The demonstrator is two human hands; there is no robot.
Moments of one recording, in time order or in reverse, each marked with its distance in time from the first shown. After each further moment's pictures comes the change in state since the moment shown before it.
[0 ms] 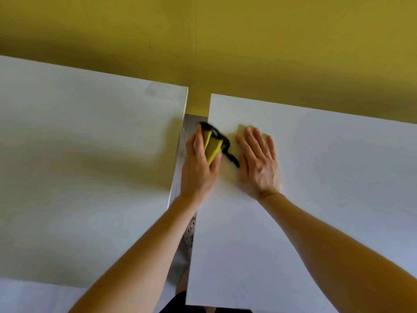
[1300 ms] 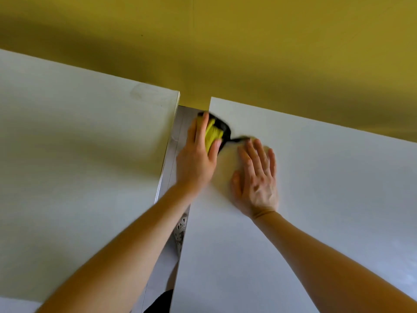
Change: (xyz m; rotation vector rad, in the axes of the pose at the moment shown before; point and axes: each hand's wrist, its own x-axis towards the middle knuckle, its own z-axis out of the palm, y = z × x) left_hand 0.061 0.017 0.021 0.074 0.031 -0.005; right_hand 0.010 0.005 -0.008 0.016 -0.032 0.032
